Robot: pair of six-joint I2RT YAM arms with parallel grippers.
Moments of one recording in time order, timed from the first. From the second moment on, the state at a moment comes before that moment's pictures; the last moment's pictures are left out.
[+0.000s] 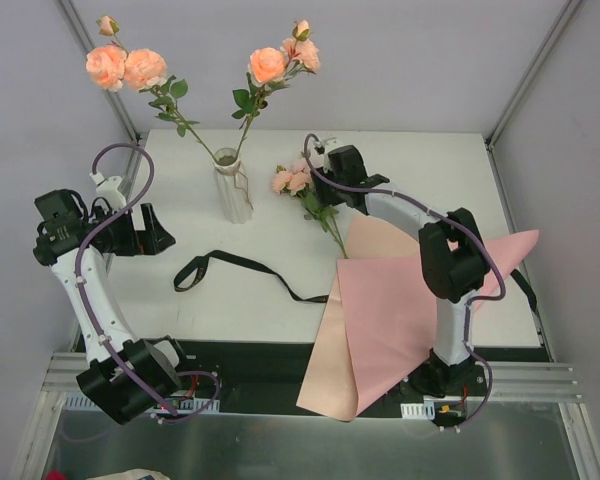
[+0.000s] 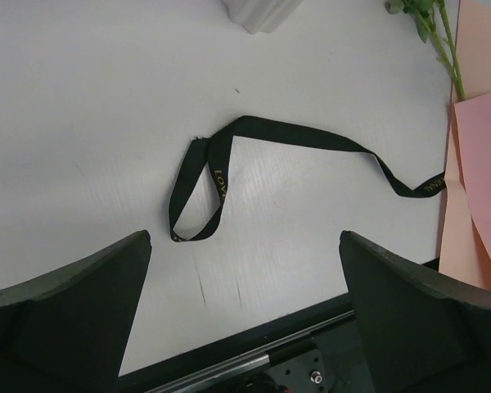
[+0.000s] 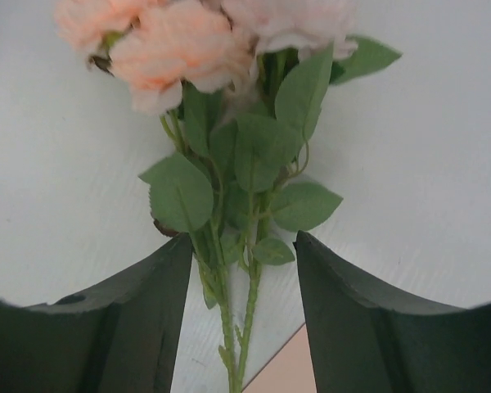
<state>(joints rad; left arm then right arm) 0.60 1.08 1.16 -1.06 0.80 0.36 0.56 1.95 1.49 -0.19 0.07 0.08</state>
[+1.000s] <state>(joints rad) 0.60 1.12 1.10 -1.07 0.78 0.42 0.54 2.15 1.62 -0.46 0.07 0.12</state>
